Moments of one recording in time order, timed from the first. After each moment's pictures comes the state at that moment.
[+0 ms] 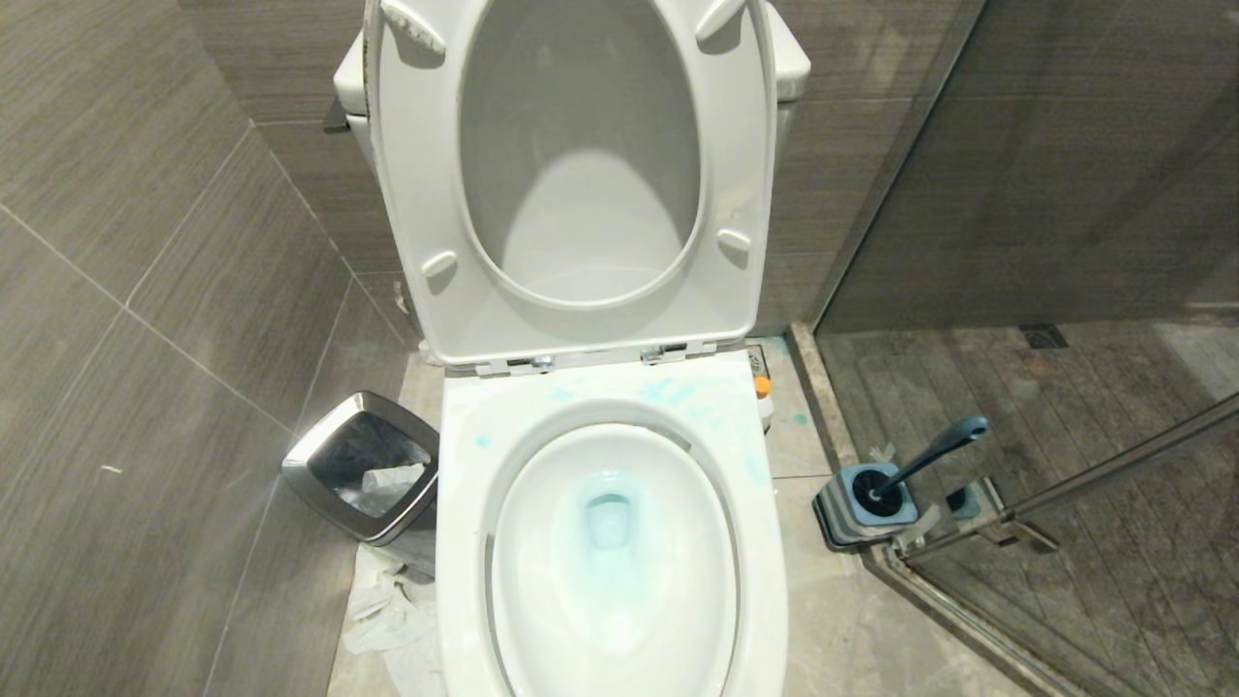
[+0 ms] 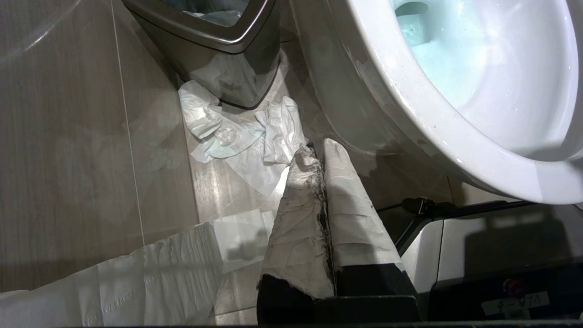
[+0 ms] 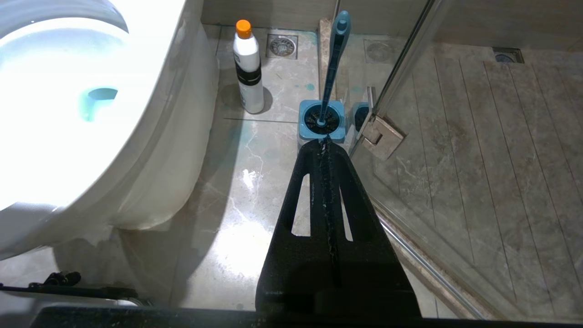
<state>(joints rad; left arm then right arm) -0.15 0.28 0.00 0.00 0.01 0.00 0.00 0.00 0.00 0.00 0.02 -0.03</state>
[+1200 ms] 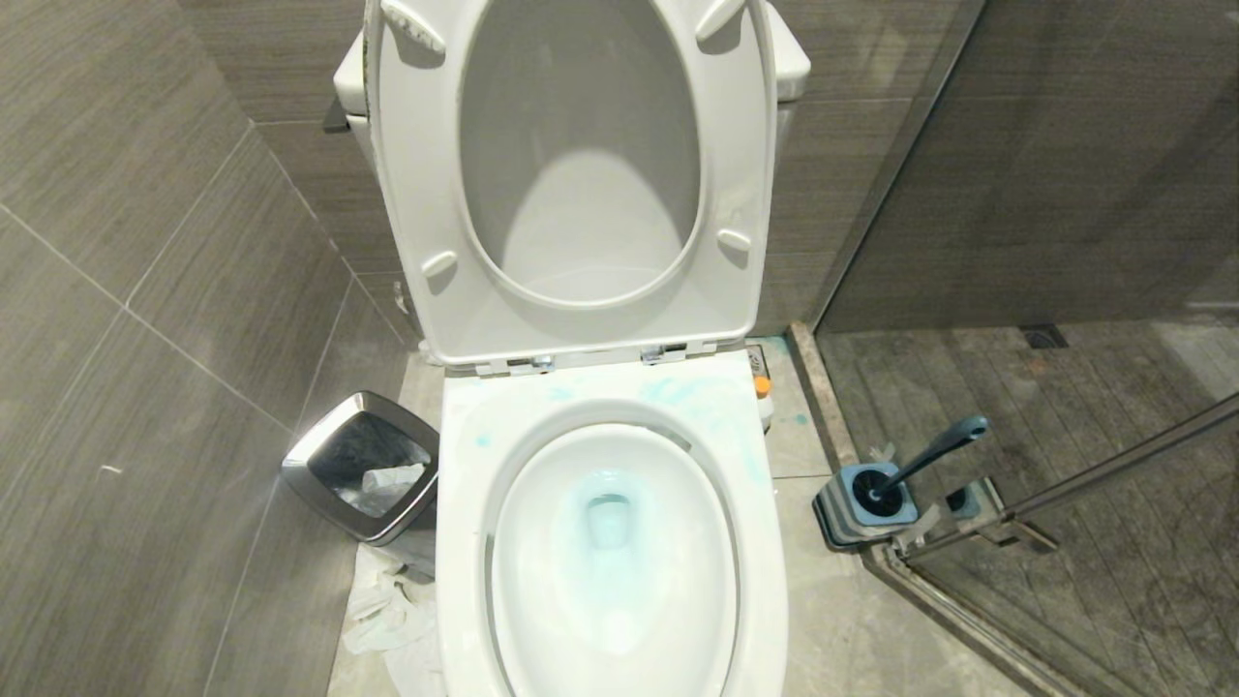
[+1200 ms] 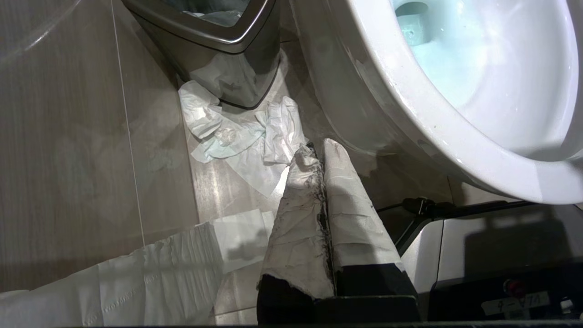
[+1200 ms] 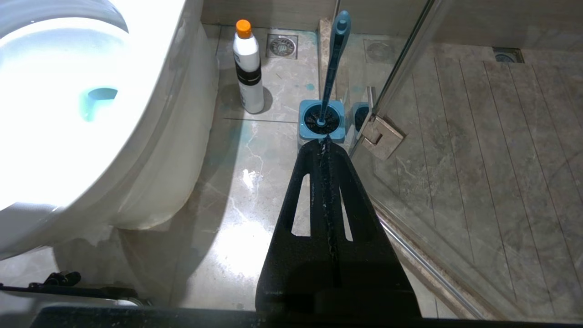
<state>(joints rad) -0.15 0.28 0.00 0.00 0.01 0.00 0.00 0.00 0.00 0.00 0.02 -0.03</state>
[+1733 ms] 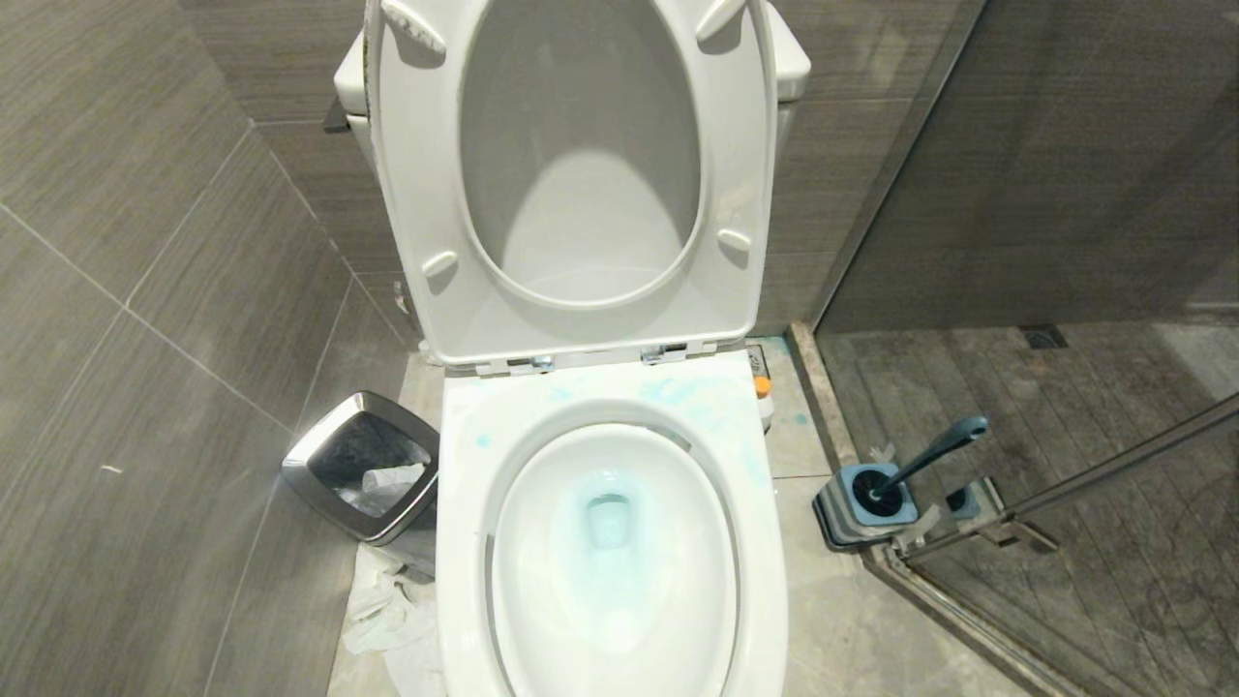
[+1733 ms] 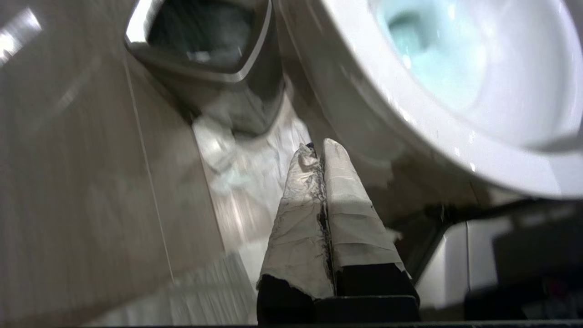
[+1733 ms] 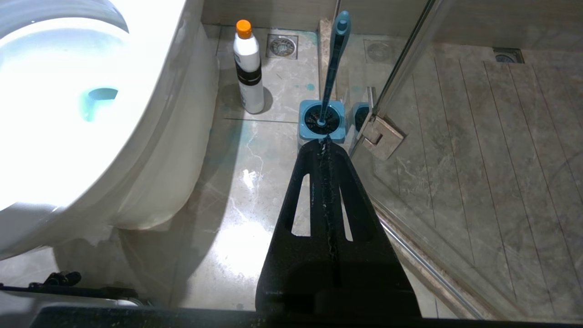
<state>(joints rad) -0.15 0.28 0.00 -0.09 -0.02 0.14 0.00 0.00 0.00 0.00 0.02 -0.03</state>
